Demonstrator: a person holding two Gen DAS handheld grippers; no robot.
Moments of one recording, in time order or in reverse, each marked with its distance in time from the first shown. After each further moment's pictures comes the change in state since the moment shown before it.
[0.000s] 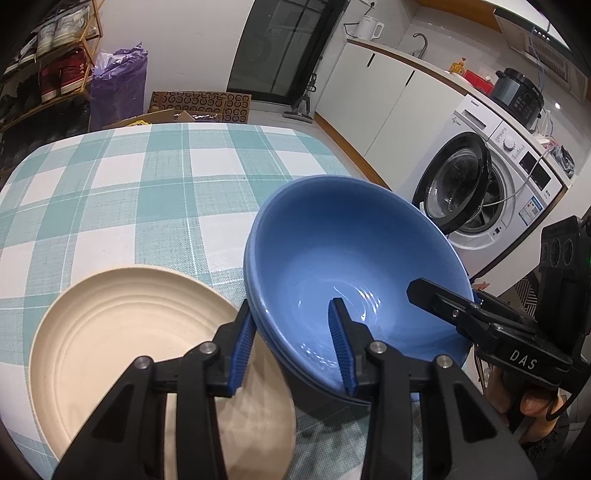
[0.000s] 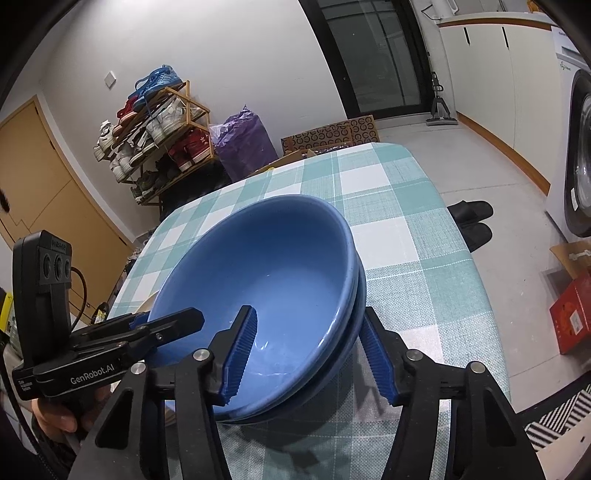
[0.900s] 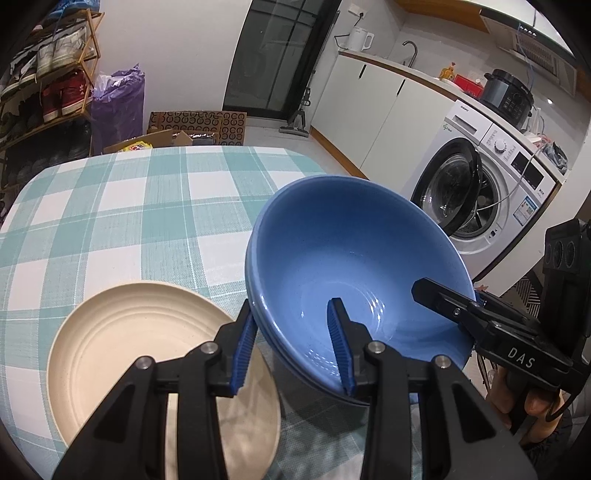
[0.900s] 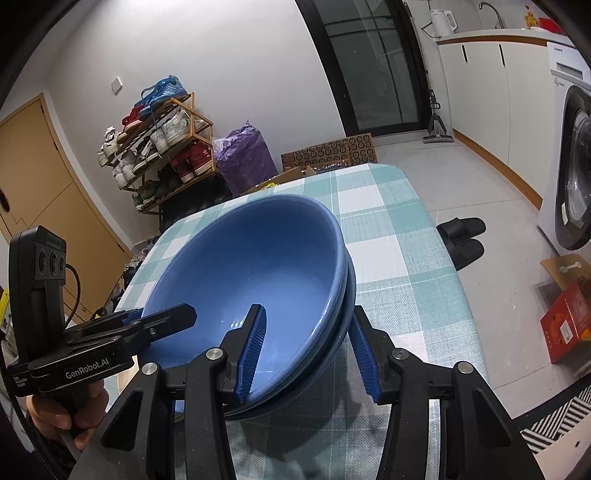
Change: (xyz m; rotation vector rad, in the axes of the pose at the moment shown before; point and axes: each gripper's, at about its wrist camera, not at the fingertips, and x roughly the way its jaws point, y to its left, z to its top) left arm -0.027 -0.018 0.002 0.041 -0.059 0.011; right arm -0.033 0.004 -0.001 -0.027 -0.076 -0.015
